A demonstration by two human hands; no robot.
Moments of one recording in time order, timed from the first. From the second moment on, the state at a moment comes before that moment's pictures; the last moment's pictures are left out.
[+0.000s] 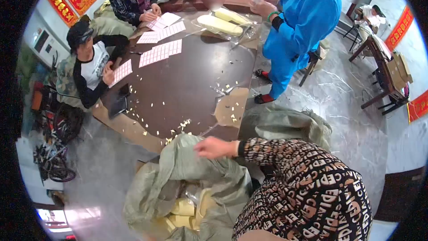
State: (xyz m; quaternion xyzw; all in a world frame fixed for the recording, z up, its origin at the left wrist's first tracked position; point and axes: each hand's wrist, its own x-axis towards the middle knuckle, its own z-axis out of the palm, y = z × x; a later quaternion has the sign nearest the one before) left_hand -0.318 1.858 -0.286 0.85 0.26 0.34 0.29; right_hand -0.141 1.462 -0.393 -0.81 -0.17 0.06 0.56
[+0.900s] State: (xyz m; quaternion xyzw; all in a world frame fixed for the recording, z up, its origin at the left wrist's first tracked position) left_hand -0.135 1.548 -0.440 0.99 -0.03 0.09 0.03; right_hand -0.100 1.328 -0.446 -0.94 -0.10 -0.17 0.28
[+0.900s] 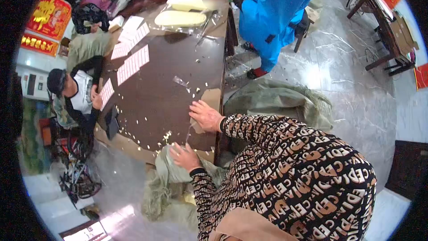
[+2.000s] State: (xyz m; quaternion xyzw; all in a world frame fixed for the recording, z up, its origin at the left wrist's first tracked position) left_hand -0.141 1.543 -0.445 0.99 0.04 0.09 0.03; right_hand -0.106 1.332 -0.443 -0.92 -0.09 -0.19 0.32
